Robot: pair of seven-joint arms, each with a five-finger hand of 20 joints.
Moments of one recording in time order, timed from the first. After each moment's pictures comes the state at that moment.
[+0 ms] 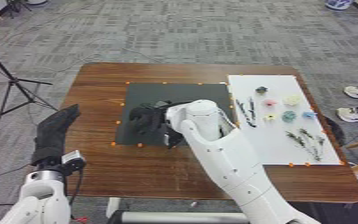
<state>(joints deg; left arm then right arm) 118.6 -53.1 -88.9 -110.8 47.6 26.1 19.3 -64.7 -90.2 57.6 -79.1 -156.8 -37.9 -13.8</state>
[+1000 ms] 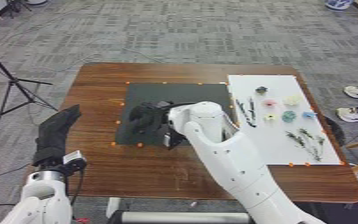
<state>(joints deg) 118.4 -53.6 -88.6 -110.7 47.5 26.1 19.3 -65.4 -87.3 55.8 -82.0 -149.9 -36.4 -10.7</state>
